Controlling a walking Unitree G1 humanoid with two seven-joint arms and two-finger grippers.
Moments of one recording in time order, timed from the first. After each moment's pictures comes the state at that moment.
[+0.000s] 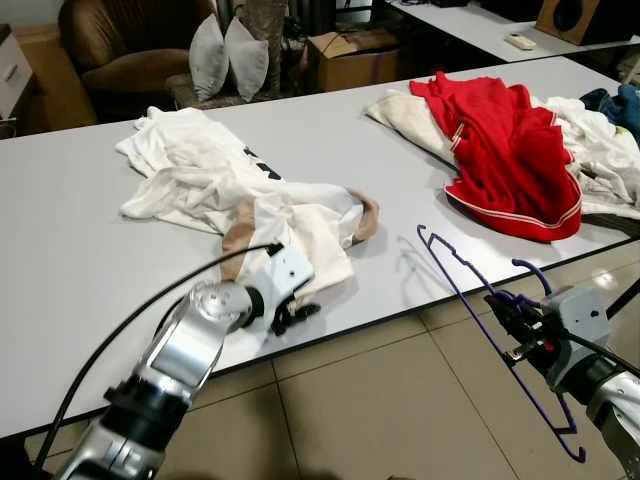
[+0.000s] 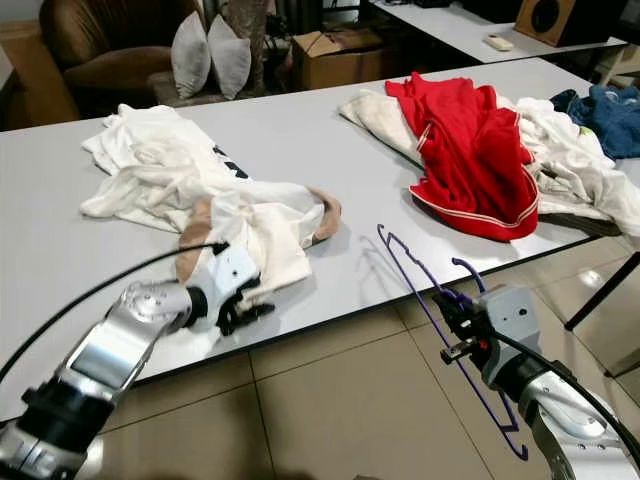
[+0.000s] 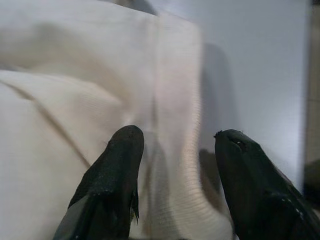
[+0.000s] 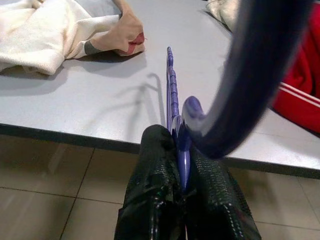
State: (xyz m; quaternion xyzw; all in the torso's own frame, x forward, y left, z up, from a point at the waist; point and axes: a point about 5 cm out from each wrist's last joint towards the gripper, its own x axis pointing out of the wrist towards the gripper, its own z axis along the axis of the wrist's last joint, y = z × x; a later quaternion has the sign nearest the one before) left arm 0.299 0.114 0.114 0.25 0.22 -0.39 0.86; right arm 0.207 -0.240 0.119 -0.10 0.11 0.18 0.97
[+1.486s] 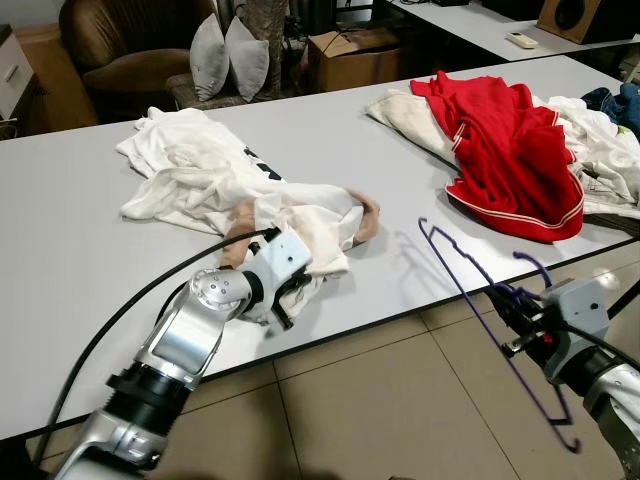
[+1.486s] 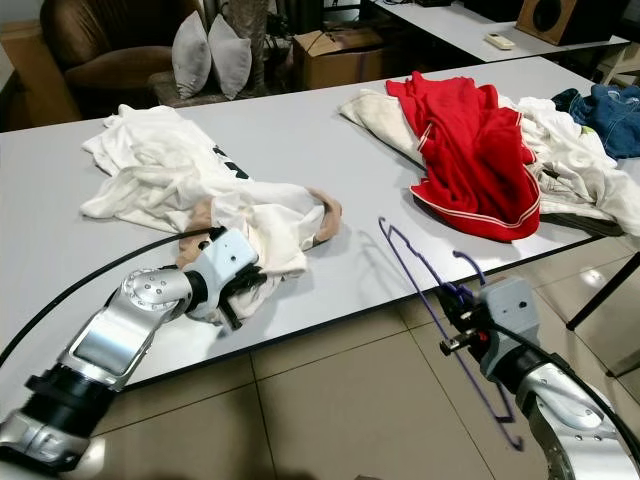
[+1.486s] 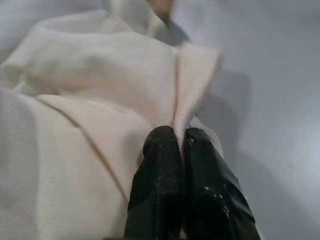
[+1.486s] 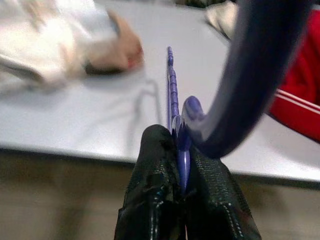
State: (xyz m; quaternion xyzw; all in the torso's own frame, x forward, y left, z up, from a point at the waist) left arm 0.315 0.113 0.125 0.21 0.17 -0.37 0.89; right arm 0.213 -0.238 0.125 -0.06 0.08 0.18 0.98
